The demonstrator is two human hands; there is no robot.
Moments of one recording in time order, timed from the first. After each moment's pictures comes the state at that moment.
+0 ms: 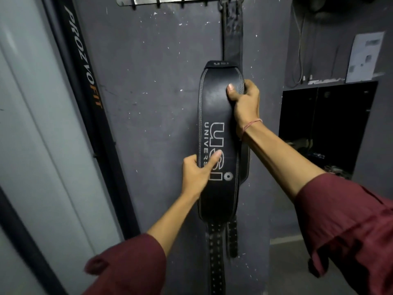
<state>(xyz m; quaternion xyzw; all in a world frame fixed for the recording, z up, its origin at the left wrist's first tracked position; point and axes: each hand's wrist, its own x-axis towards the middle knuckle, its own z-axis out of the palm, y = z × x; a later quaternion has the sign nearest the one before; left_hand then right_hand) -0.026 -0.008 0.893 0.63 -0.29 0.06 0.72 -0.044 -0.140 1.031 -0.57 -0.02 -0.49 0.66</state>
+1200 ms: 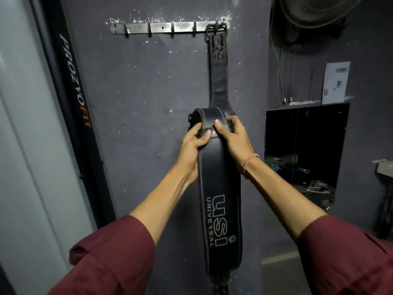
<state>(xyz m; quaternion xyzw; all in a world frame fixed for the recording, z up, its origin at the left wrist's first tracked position) -0.022 -0.036 0.995 0.45 -0.37 -0.12 0.80 -0.071 -0.150 1.003 -0.69 -0.01 -0.41 0.60</state>
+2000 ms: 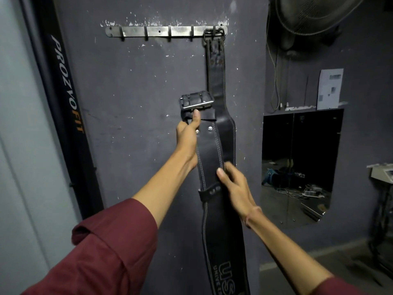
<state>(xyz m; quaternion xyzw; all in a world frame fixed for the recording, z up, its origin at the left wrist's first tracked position) 0.008 -0.063 1.034 0.49 -0.25 -0.04 0.83 -0.086 -0.151 0.912 -0.76 -0.02 -0.38 0.53</state>
